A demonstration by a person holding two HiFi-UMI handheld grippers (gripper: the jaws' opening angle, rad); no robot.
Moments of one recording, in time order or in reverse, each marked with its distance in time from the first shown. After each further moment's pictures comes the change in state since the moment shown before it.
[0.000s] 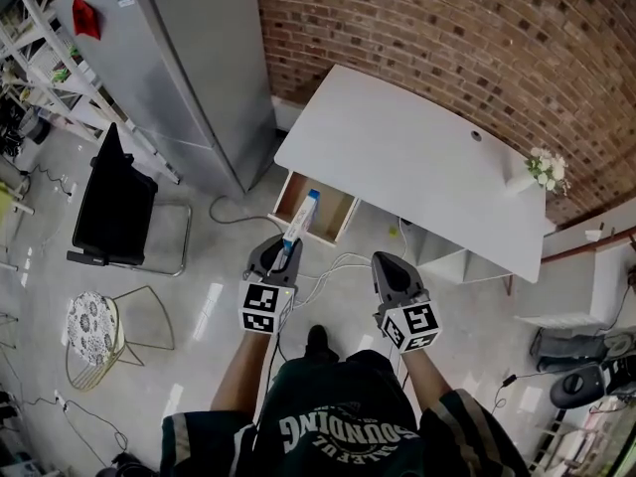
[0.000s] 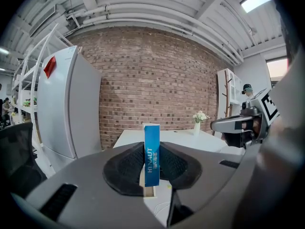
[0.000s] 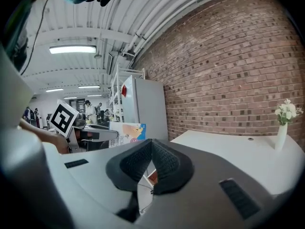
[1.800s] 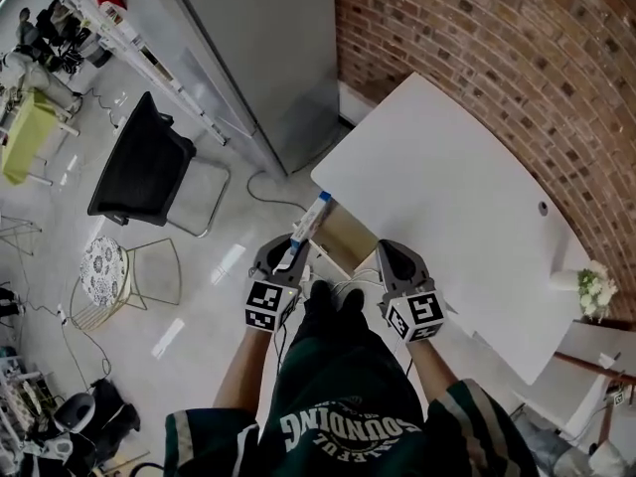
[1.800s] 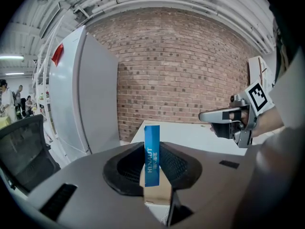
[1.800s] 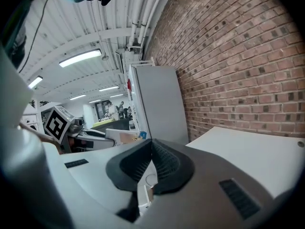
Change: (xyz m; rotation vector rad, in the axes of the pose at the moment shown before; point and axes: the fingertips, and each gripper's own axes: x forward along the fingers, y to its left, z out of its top) left arm 0.121 0.089 -0.010 -0.082 0.145 0.237; right arm 0.207 -0.083 0.017 0.020 0.096 0.339
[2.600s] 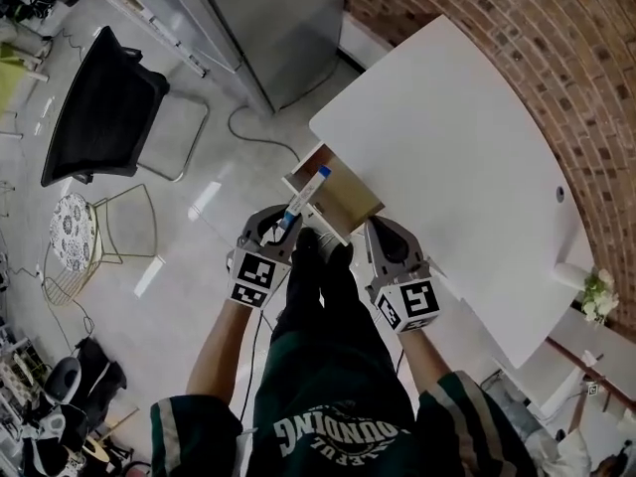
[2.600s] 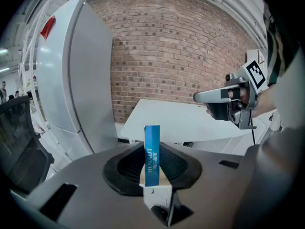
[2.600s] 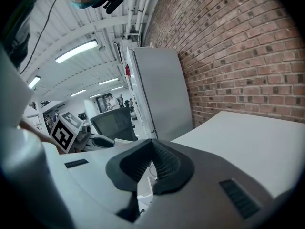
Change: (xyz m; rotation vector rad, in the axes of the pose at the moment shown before) left arm 0.046 0.028 -0.099 0.029 0.191 -0.096; right arm 0.061 0.015 -0.062 0.012 0.110 0.049
